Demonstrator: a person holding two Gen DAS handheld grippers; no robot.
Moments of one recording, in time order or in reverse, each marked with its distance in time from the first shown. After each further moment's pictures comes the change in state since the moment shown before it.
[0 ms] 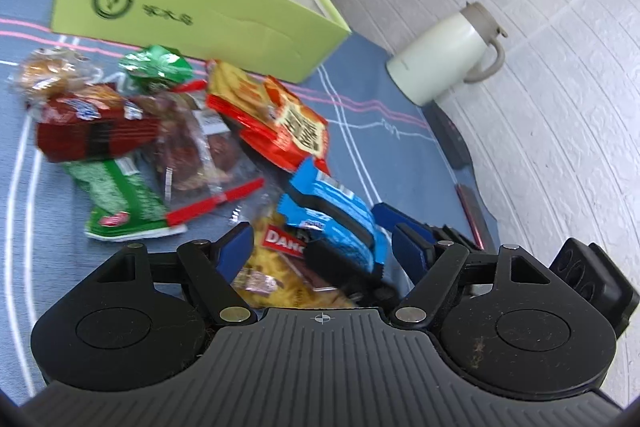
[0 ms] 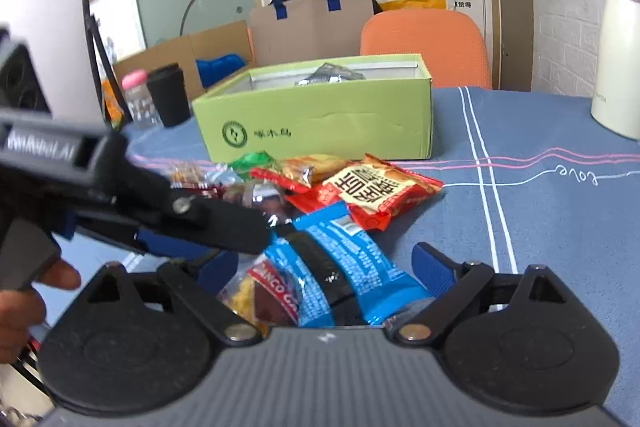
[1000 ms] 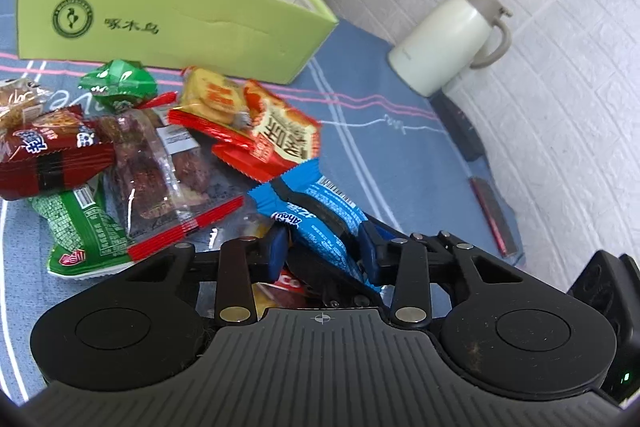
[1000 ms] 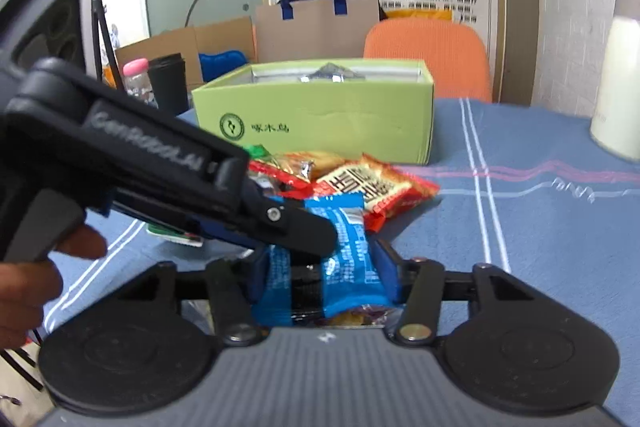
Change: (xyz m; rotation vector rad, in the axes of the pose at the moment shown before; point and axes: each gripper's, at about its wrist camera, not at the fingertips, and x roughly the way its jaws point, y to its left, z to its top) left arm 0.024 -0.017 0.007 0.078 -0.007 0.044; right arm -0.006 0.006 -0.004 -0.081 -0.048 -0.040
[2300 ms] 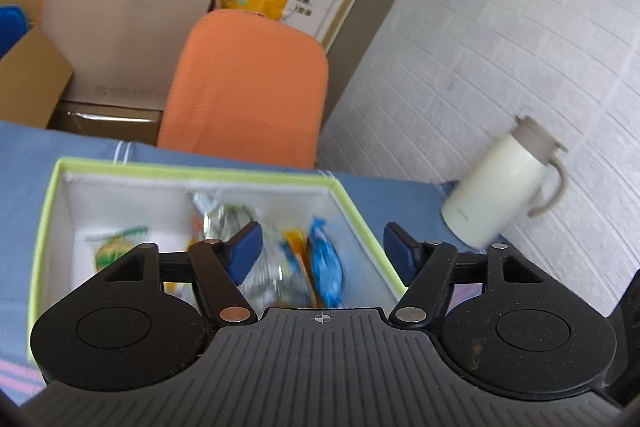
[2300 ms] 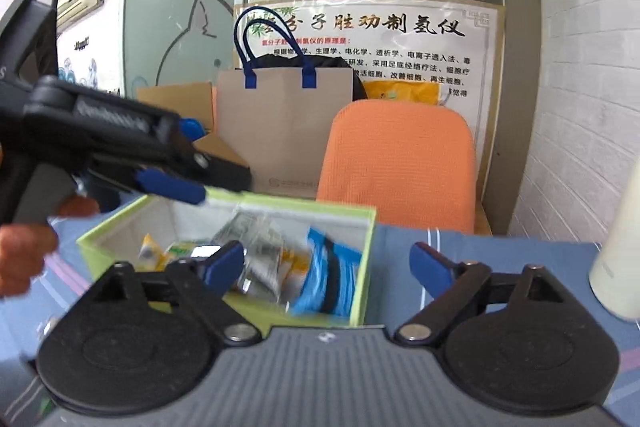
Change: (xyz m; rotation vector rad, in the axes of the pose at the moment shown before) left arm 0.002 0.028 0.182 0.116 -0.265 0.124; right arm 0.090 -0.081 0.125 -0.007 -0.119 -0.017
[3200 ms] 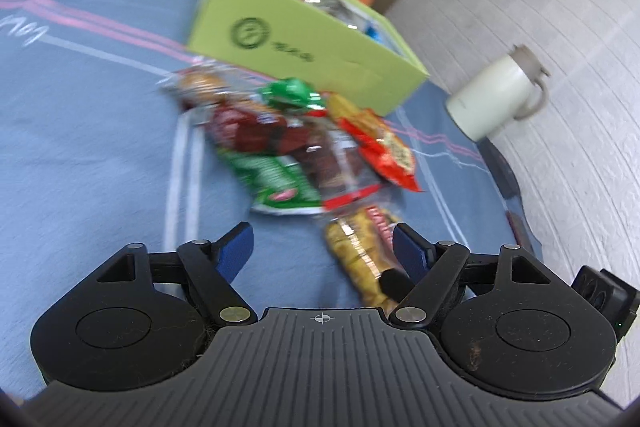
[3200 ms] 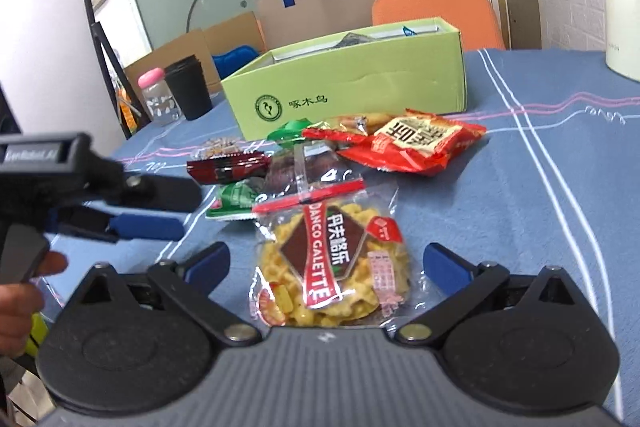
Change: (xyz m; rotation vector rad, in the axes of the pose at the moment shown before) left arm -0.151 0.038 -0.199 -0.243 0.148 0.031; right arm -0.101 0.102 -0.131 0.240 0.204 0.113
